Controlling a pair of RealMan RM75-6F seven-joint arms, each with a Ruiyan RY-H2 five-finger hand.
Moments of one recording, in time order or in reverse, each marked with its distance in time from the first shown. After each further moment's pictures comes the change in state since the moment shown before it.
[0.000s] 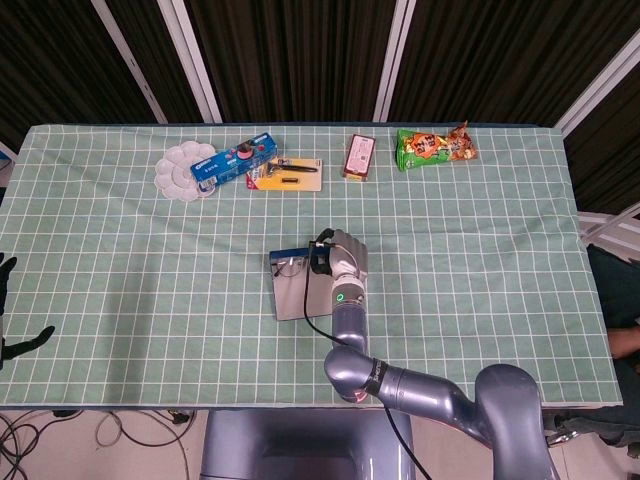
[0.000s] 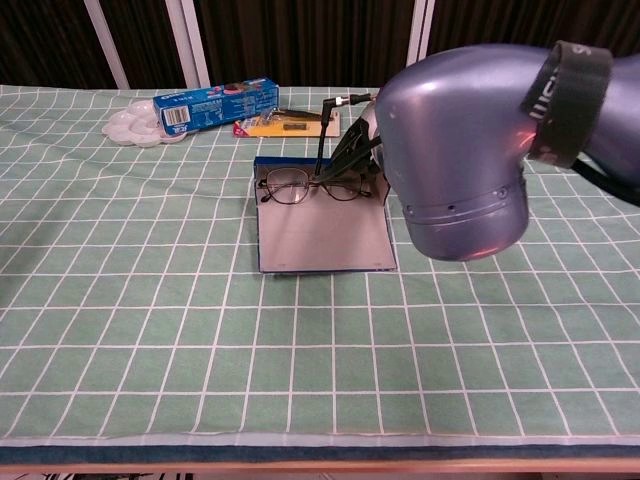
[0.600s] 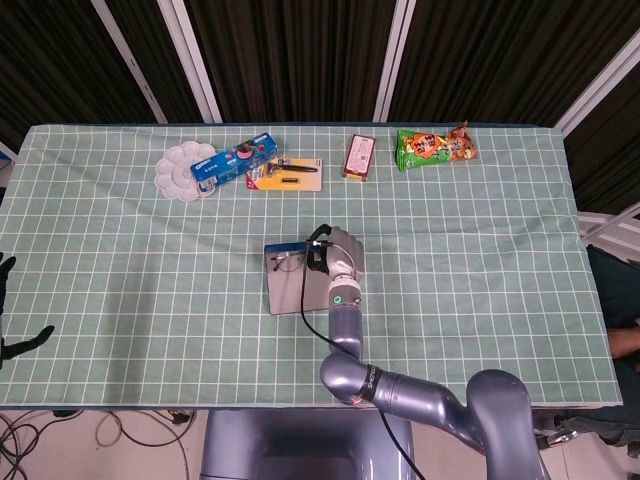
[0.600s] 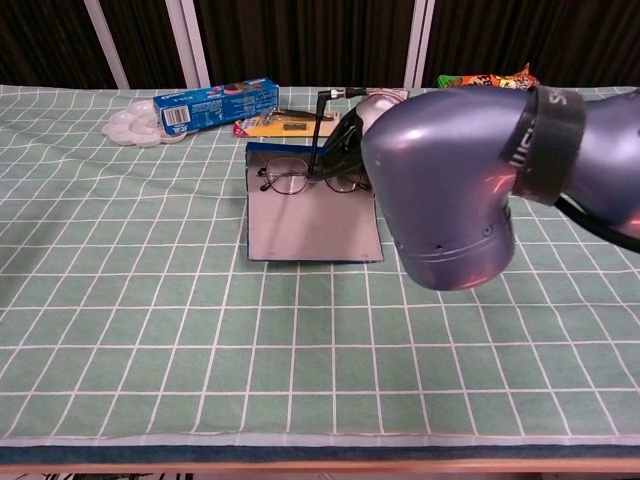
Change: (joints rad) left arm 0.001 0.000 -0.001 0.002 0.001 0.005 -0.005; right arm -0.011 -0.051 -0.010 0.055 -0.137 0.005 0.109
